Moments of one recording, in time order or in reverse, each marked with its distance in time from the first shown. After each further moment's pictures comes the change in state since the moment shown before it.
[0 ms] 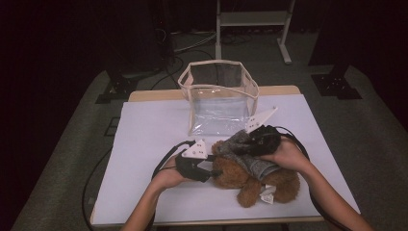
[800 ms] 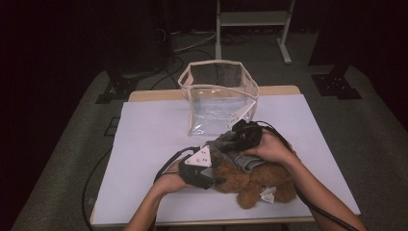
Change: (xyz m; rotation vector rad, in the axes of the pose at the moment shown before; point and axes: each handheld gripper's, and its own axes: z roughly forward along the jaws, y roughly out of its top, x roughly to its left) left arm -0.018 -0.002 0.008 0.022 -0.065 0.052; right arm -0.016 0.030 0.039 0.064 0.076 0.037
